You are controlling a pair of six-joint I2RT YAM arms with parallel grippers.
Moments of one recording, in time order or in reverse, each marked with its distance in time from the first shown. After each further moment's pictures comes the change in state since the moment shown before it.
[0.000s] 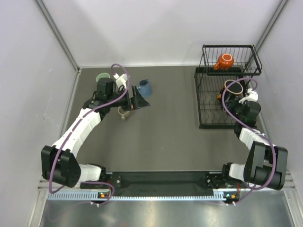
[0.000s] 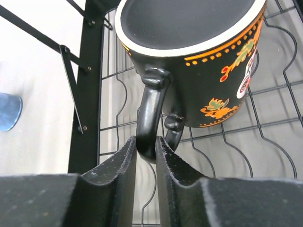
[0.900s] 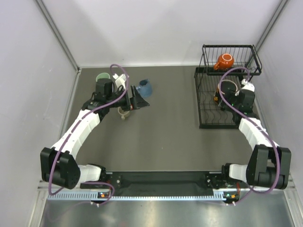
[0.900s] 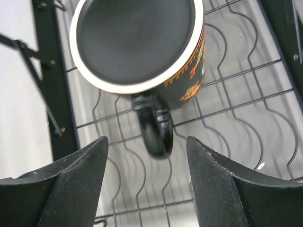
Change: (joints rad) left arm 0.008 -0.020 -0.016 0.023 0.022 -0.011; right arm 0.148 -0.036 0.215 -0.456 0.299 -0.063
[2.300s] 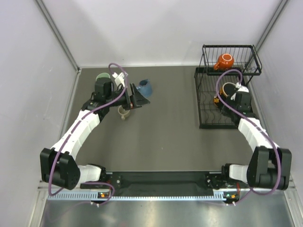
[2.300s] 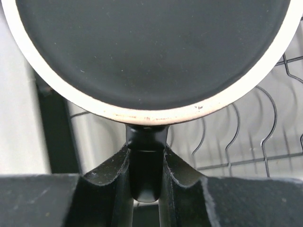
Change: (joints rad) left arm 0.000 -0.006 -0.005 0.061 0.034 -0.081; right arm 0.034 0.056 0.046 -0.160 0.001 -0.066
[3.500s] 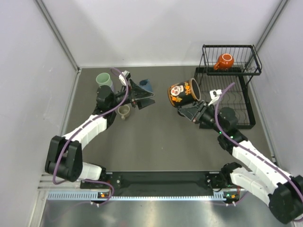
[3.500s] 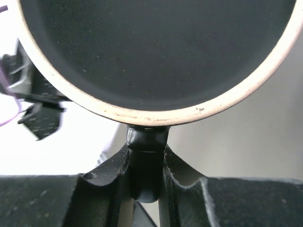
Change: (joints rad) left arm -0.036 0.083 -0.235 0.946 0.178 -0.789; right arm 0.515 -0.441 -0.235 0.417 -0.314 0.630
